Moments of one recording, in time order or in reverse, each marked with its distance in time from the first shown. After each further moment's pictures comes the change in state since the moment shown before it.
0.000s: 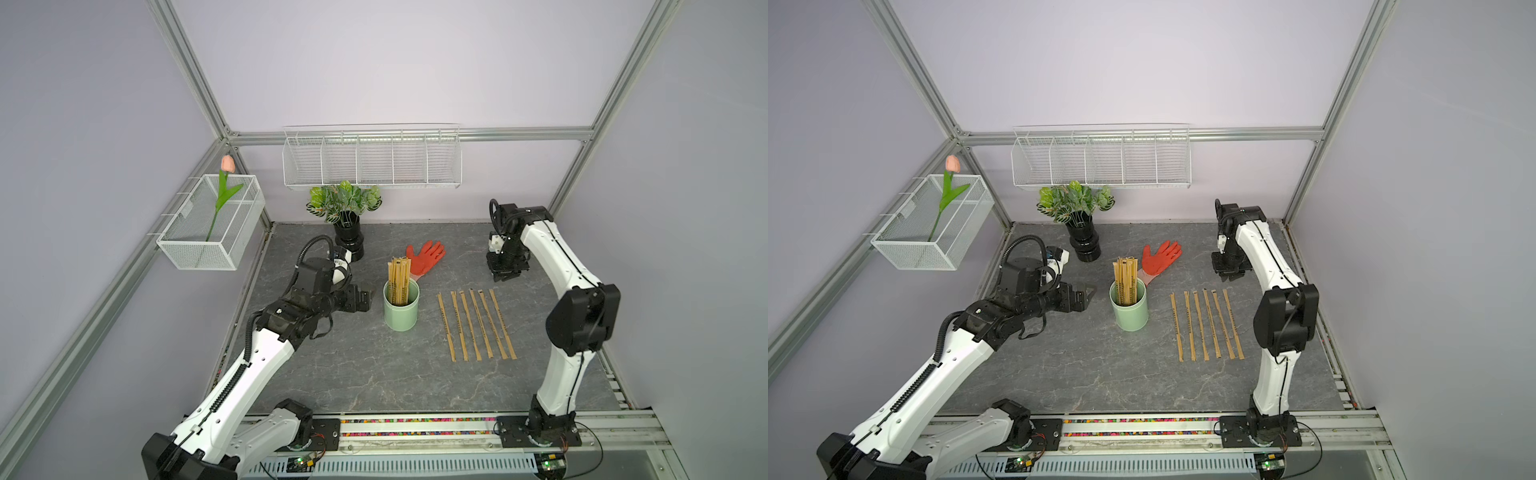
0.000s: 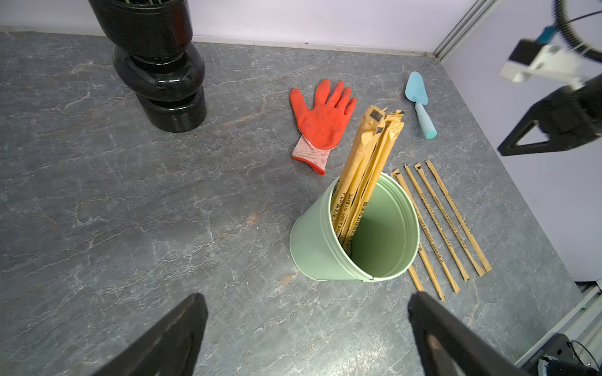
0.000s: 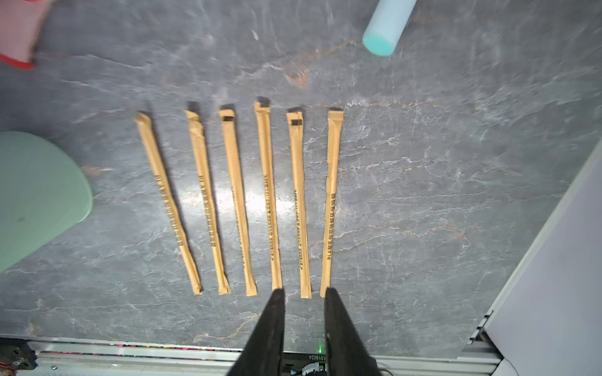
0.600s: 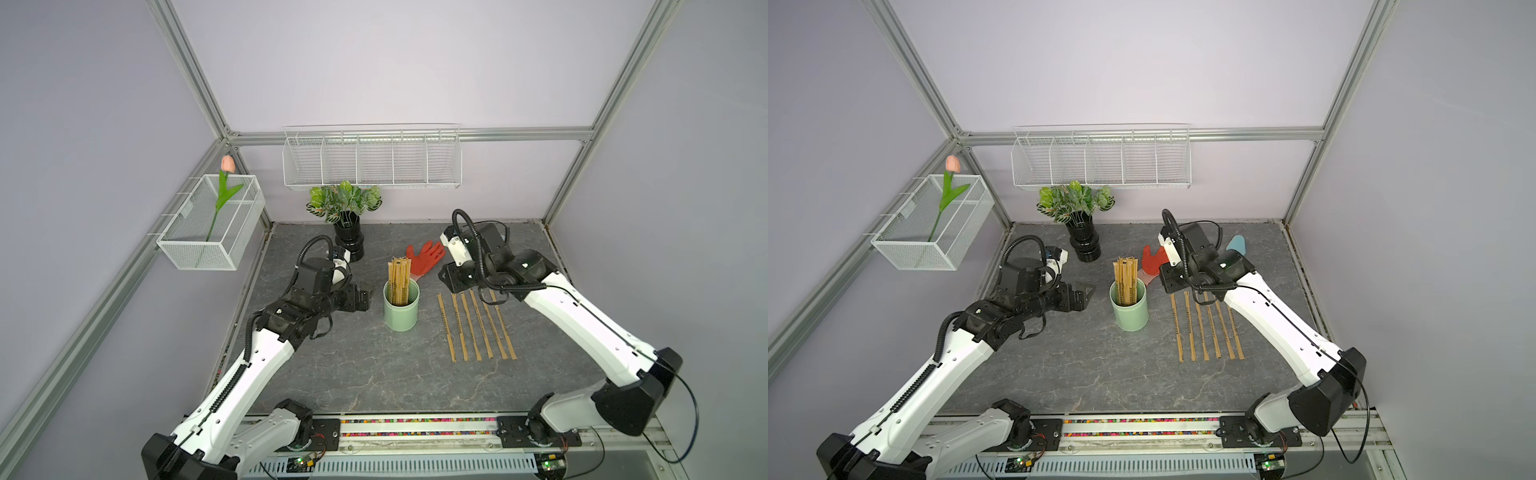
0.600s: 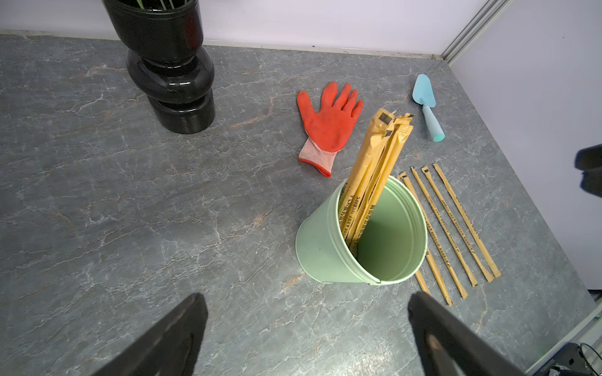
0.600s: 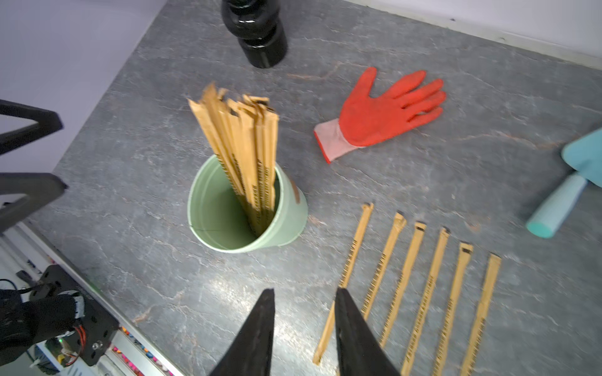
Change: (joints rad) left arm 0.000 -0.001 0.000 0.000 -0.026 0.000; right arm 0.481 -0.425 -0.373 0.597 -0.036 0.150
